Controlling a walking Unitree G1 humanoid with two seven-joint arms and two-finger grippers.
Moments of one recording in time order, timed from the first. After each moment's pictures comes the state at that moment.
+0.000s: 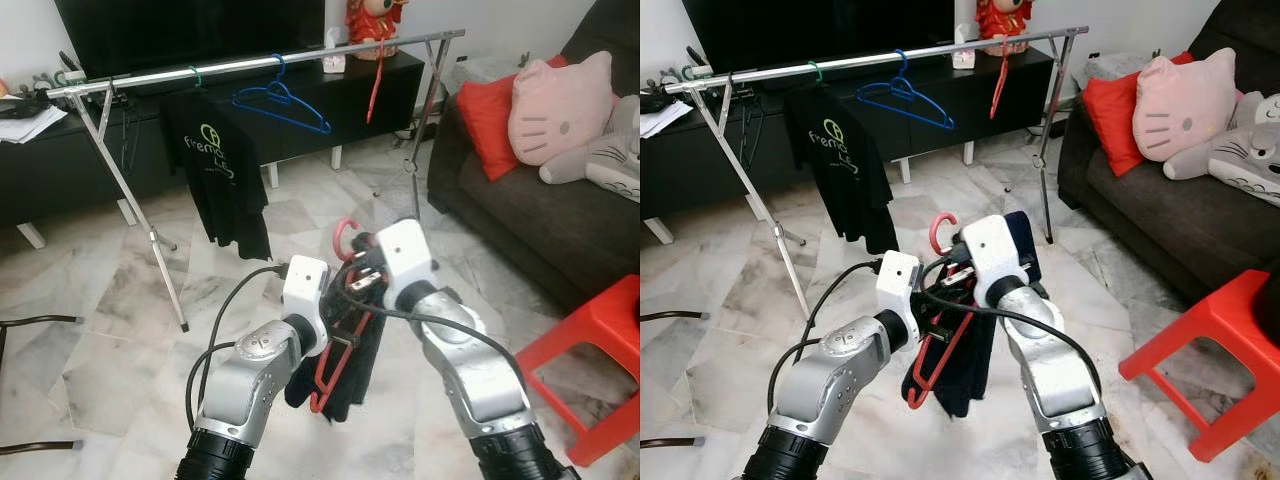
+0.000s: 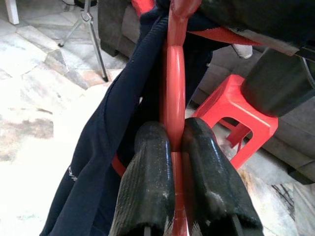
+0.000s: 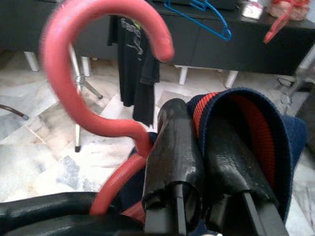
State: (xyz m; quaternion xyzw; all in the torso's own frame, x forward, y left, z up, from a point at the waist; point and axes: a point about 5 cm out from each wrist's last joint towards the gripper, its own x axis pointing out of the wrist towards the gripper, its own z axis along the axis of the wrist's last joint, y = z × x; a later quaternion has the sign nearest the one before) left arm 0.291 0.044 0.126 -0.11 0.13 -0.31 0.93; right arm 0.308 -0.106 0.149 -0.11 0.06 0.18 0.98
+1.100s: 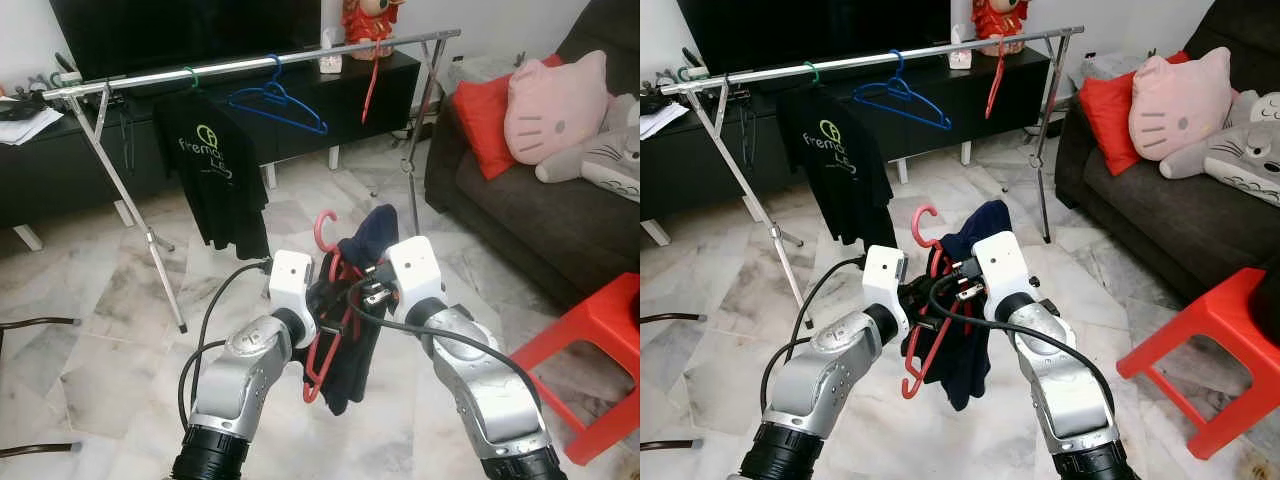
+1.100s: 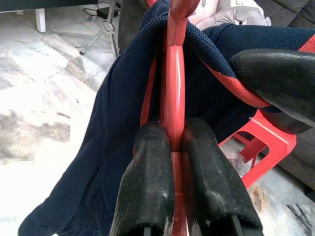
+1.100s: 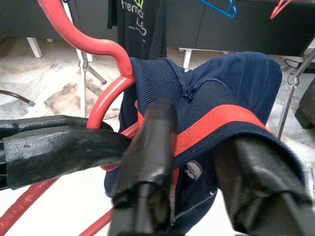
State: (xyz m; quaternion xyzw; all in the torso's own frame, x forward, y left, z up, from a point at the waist) left arm 0.299 0.058 0.126 -0.12 0.11 -0.27 0.95; right arm 0.292 -0.110 0.140 -0.10 0.10 0.19 0.97
